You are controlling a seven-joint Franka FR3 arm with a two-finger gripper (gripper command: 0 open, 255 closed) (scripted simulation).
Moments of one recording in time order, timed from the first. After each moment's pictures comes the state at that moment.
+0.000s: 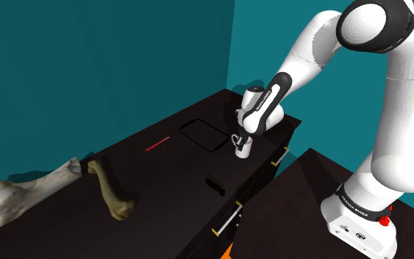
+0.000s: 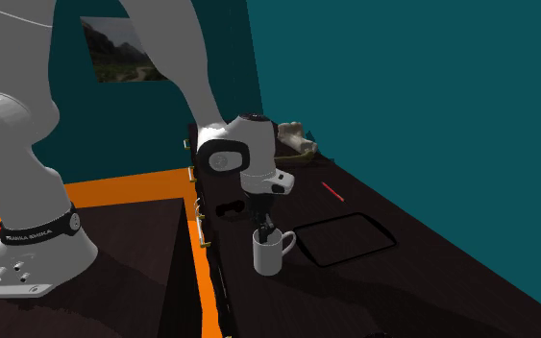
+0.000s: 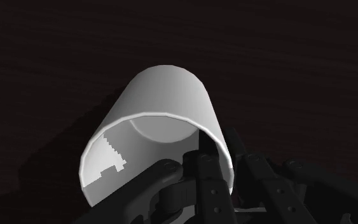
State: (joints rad) arm 0.02 0.41 0.02 -2.47 0.01 2.91 -0.27
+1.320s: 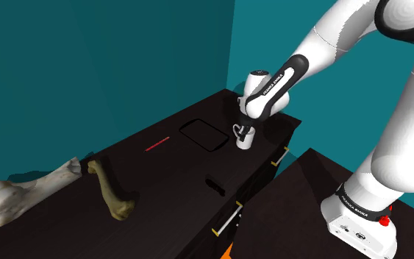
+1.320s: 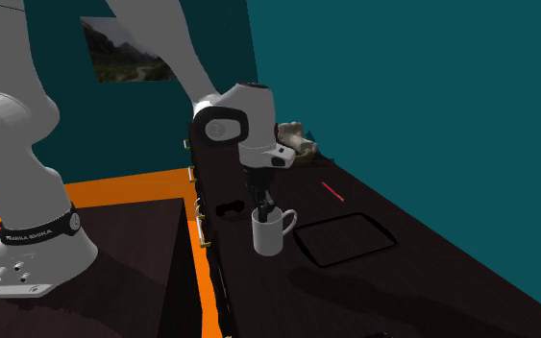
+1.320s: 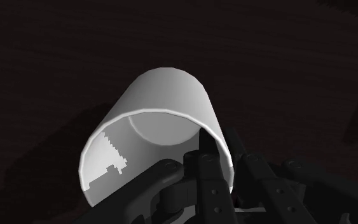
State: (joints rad) arm 0.02 0.21 0.02 -2.50 0.01 2.75 -0.27
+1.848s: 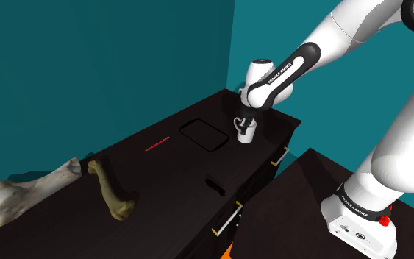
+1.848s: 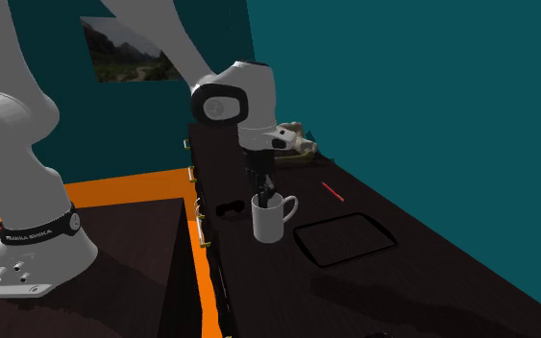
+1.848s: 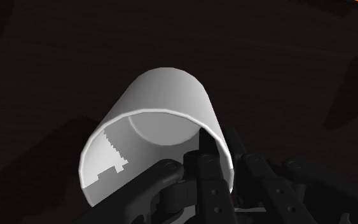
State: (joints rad) arm 0.02 0.10 0.02 -2.50 0.02 2.64 -0.27
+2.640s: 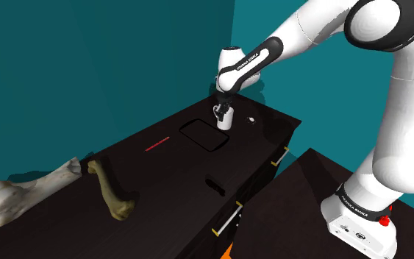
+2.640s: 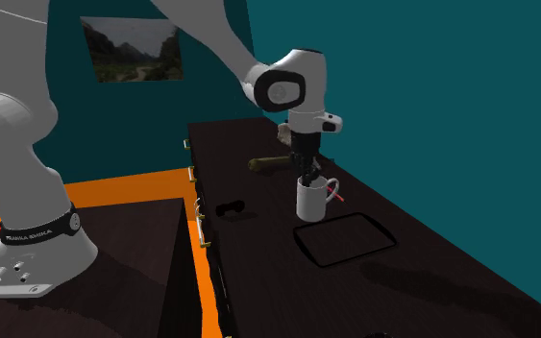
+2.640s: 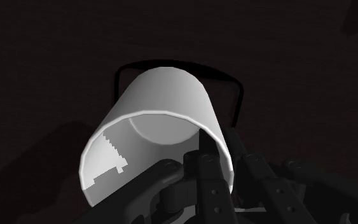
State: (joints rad) arm 0.06 0.37 0.03 -2.02 0.00 2.43 -0.21
